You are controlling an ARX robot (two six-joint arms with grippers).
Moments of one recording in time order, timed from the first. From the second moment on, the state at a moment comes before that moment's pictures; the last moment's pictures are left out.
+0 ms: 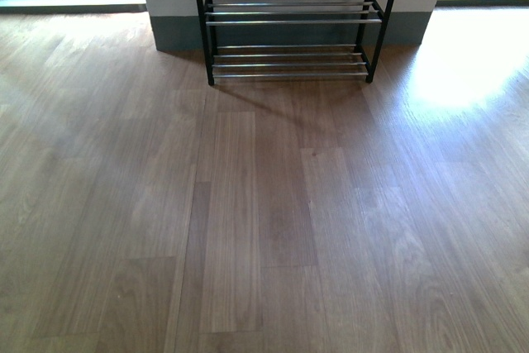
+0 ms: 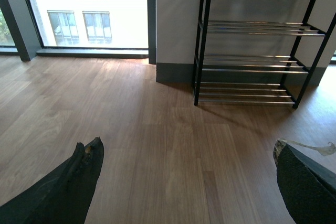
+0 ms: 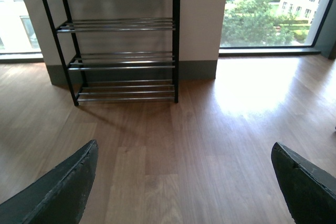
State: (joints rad) left arm 0.00 0.02 0.01 0.00 0.00 -0.01; right arm 0.00 0.00 0.02 0.00 0.00 -0.01
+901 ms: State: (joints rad) left arm 0.00 0.02 0.01 0.00 0.00 -0.01; right arm 0.00 0.00 0.02 0.00 0.00 -0.01
